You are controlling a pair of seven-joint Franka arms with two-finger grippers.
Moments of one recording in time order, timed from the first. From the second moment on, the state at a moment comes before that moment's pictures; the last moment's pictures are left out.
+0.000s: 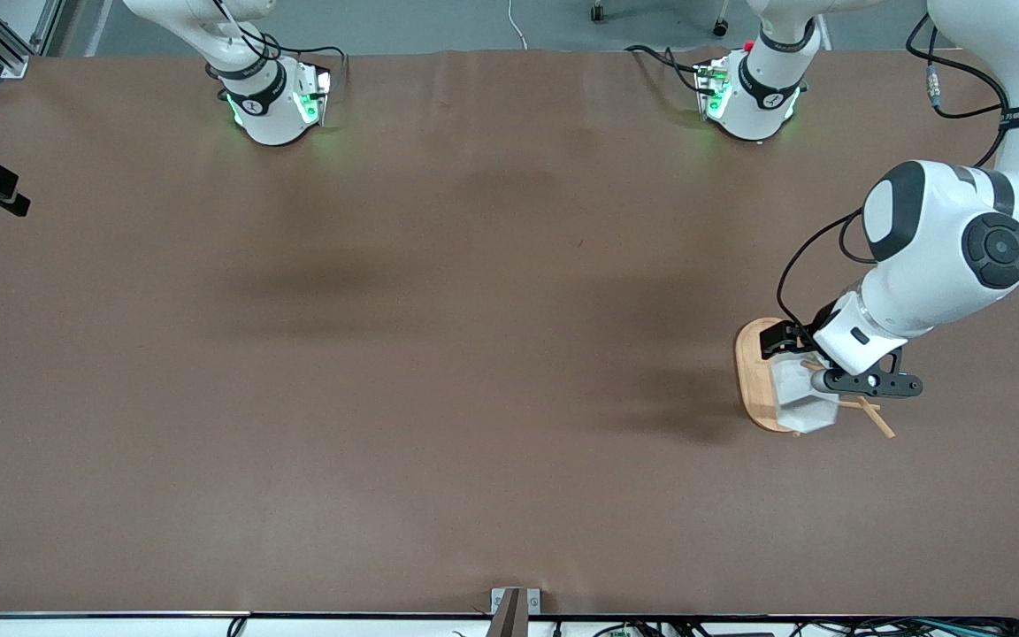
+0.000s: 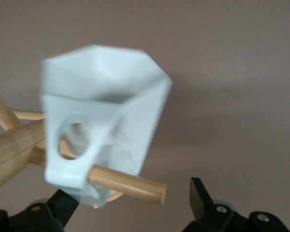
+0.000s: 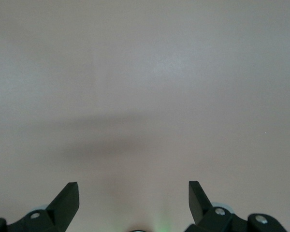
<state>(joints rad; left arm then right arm) 0.11 0.28 -0.27 -1.81 -0.03 2.12 -0.07 -0.01 -0.03 -0.09 -1.49 -0.02 1.43 -0.03</state>
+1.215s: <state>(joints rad) 0.10 0.02 -0.23 -1.64 0.04 1.73 -0.06 -0.01 -0.03 -0.09 -1.49 -0.02 1.43 -0.03</state>
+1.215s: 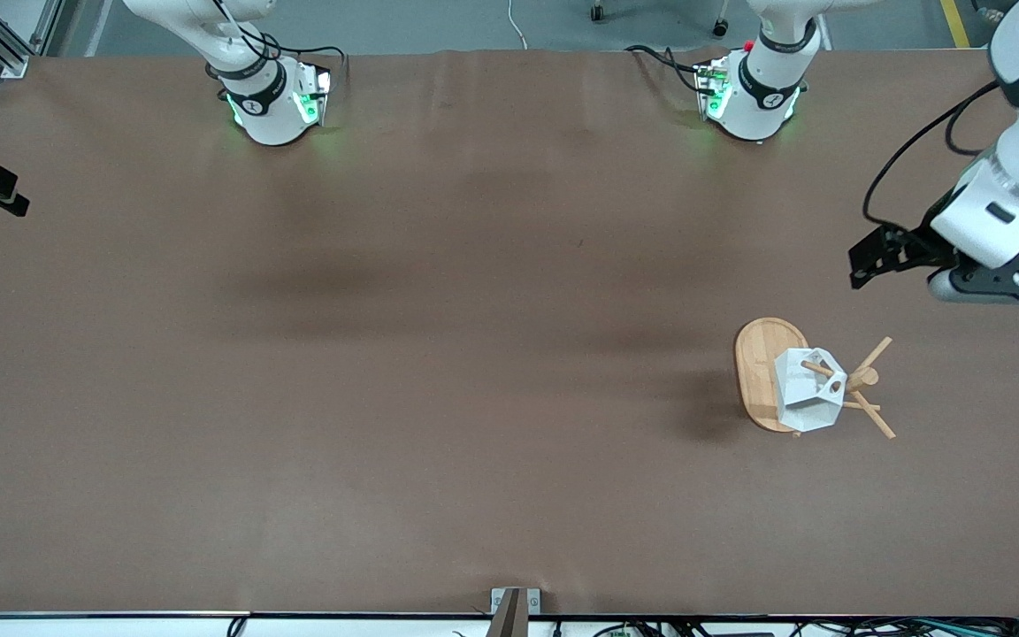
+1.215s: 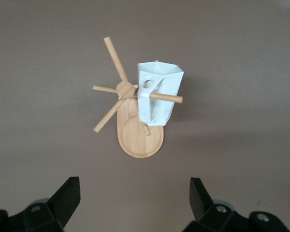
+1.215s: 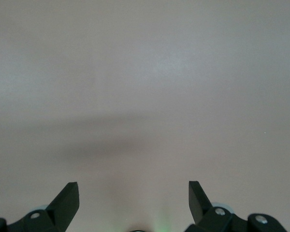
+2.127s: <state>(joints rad) 0.00 -0.12 -0.13 -1.64 0.01 1.55 -0.07 -0.01 -0.03 -0.09 -1.49 -0.02 1.43 -0.03</state>
